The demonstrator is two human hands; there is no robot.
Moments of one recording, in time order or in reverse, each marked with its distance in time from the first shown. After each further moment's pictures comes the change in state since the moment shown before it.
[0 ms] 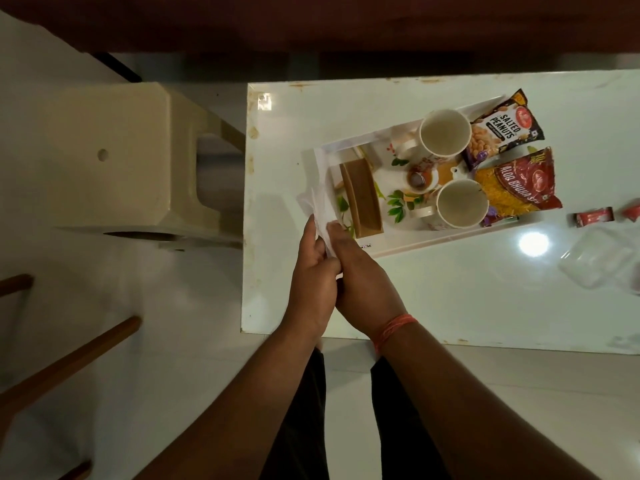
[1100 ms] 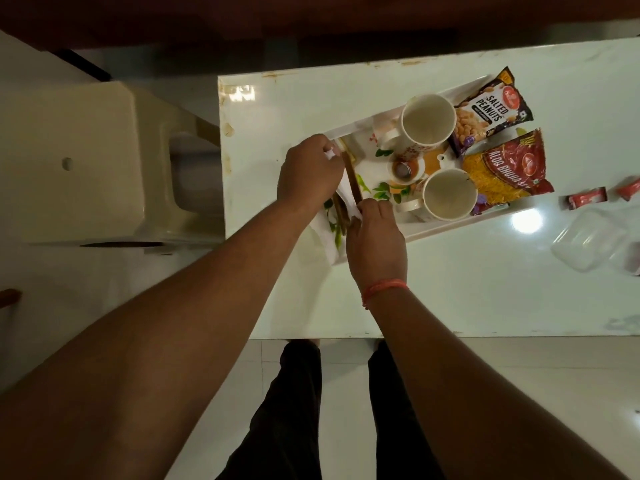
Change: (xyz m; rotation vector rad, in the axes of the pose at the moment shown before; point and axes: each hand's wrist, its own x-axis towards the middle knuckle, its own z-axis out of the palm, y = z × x) left_hand 0.138 0.068 0.039 0.859 0.074 0.346; right_hand 0.048 0.031 -0.015 -0.215 0.414 0.325
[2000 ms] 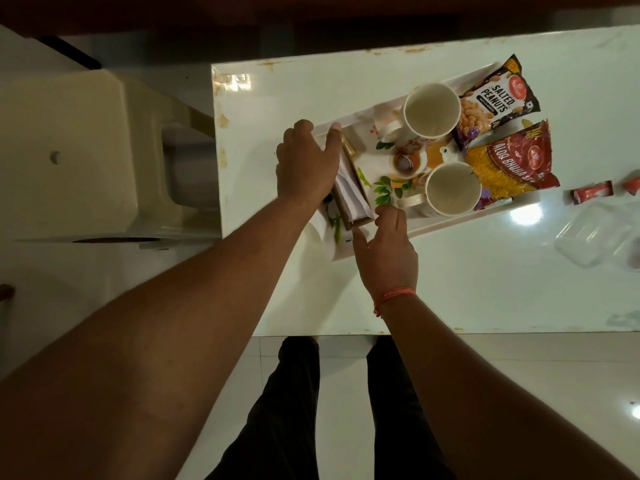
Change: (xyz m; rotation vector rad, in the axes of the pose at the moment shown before) left_hand 0.022 -0.022 0.023 -0.037 0.119 -0.019; right_hand -0.010 0.036 0.019 0.038 0.009 0.091
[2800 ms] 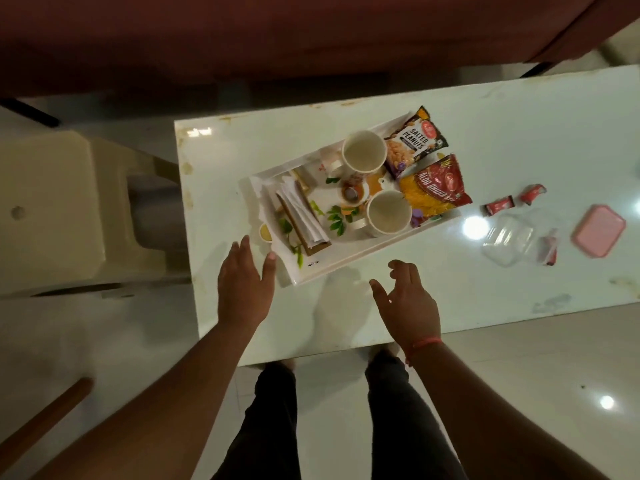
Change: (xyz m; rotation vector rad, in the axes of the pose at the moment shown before) left_hand -0.109 -0.090 -0.019 0.231 -0.120 0.008; right_hand -0.043 0.089 -0.064 -0.161 -0.010 0.030
